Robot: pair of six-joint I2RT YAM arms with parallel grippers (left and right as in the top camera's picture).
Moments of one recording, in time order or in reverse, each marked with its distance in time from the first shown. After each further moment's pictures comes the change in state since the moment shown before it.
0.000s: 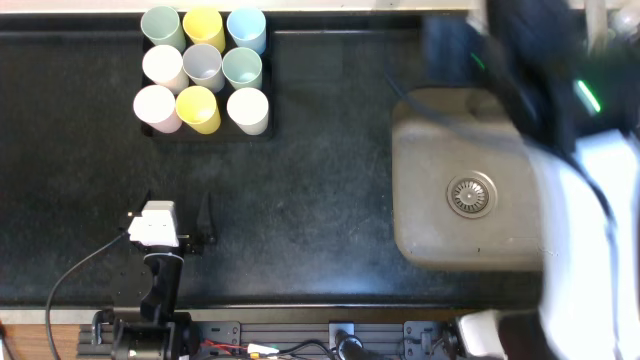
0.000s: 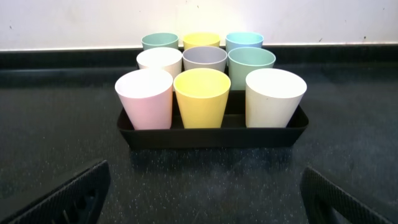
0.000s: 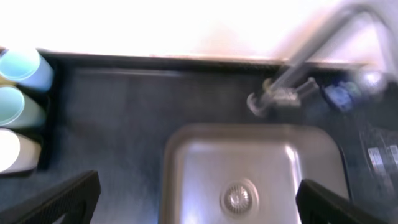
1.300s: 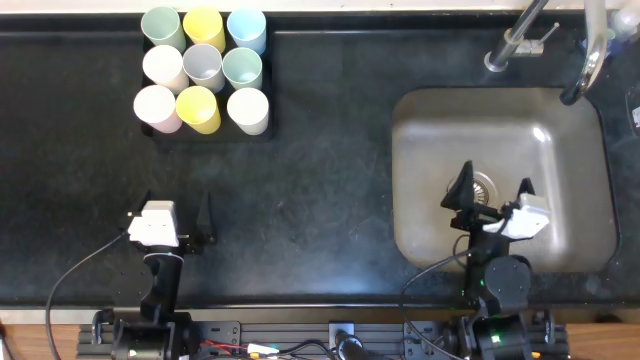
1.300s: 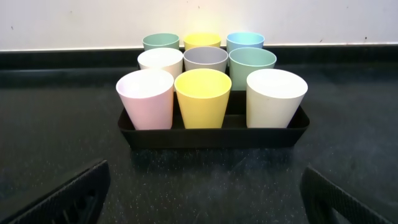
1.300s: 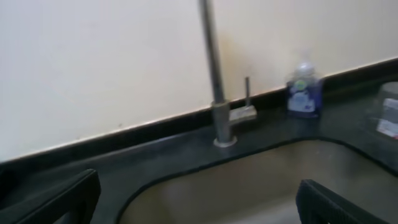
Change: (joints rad) left arm 0.000 0.000 -0.001 0.001 -0.003 0.000; right arm -0.087 -1.322 -2.038 1.530 0.151 0.060
